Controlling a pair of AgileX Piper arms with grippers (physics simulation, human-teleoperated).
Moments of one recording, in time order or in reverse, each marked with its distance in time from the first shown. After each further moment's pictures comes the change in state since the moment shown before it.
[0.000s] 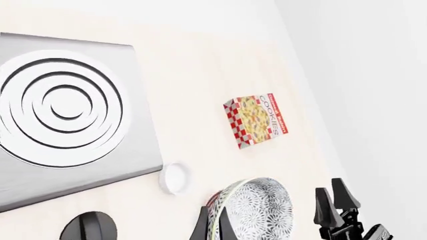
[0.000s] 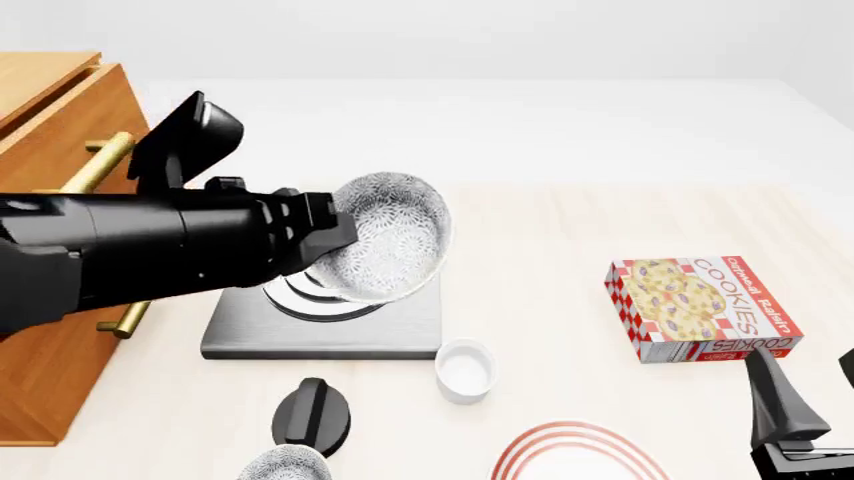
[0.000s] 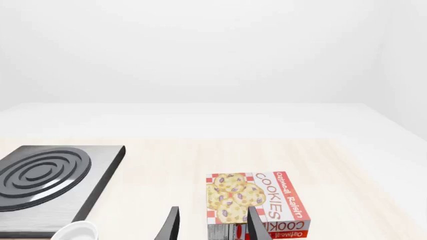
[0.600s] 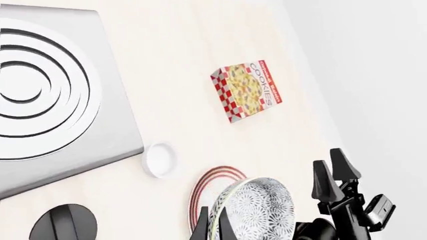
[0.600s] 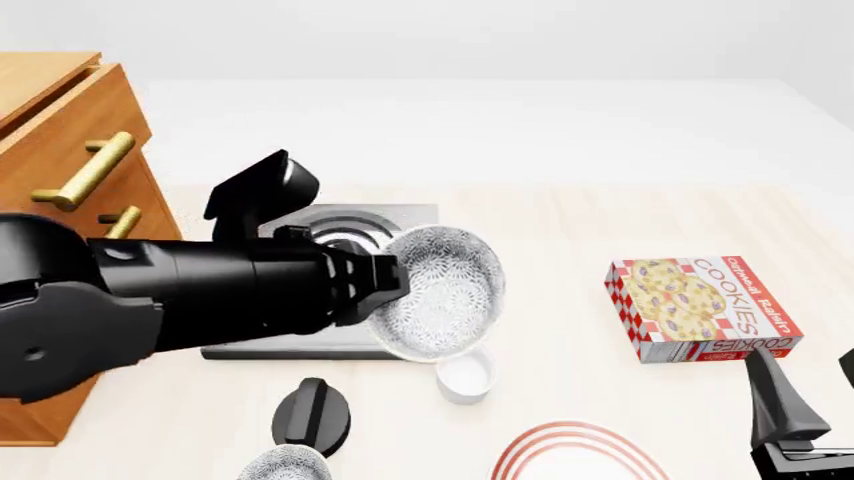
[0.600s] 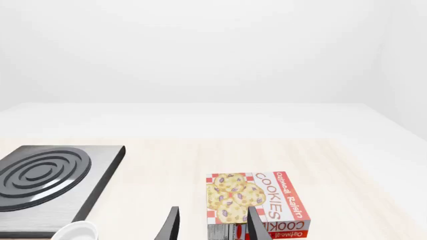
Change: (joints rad) left arm -0.129 0.071 0.043 -0.059 -0.022; right arm 0.000 0.001 -0.001 0.000 0.000
